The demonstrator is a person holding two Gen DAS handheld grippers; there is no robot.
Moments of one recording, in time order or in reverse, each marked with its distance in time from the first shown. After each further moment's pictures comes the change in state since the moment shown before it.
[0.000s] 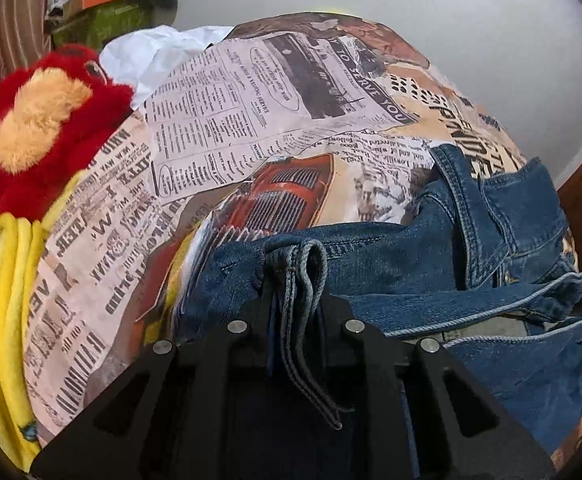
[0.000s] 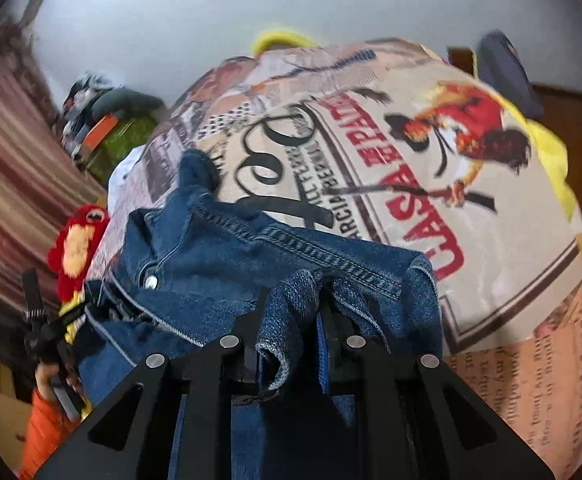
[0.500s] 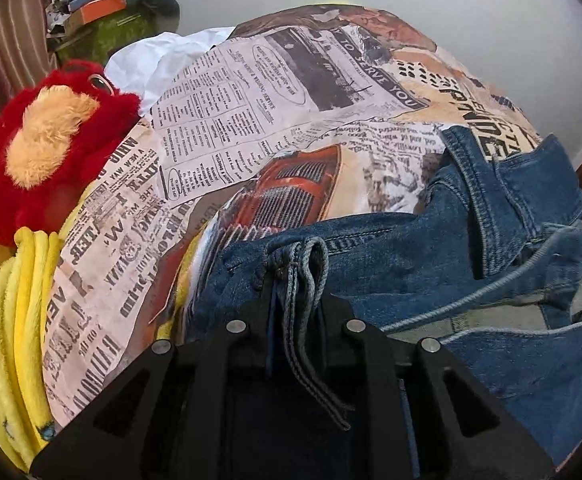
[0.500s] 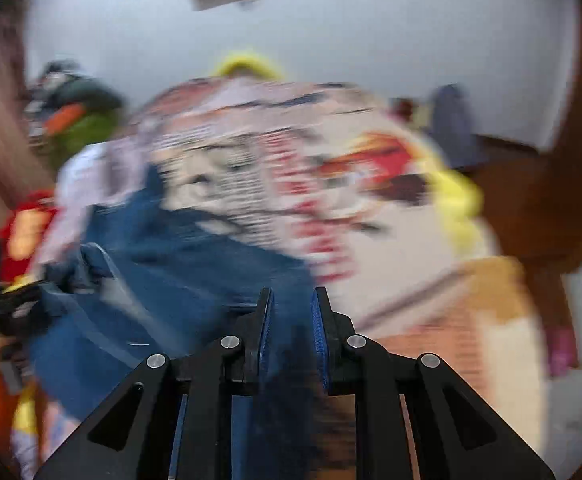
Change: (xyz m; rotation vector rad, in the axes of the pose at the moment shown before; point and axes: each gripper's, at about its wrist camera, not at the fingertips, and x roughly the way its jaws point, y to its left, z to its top) left arm 0.004 -0.007 0.001 0.046 0.019 0.084; right arm -0.066 -0.017 -0.013 -0.079 -0.087 -0.309
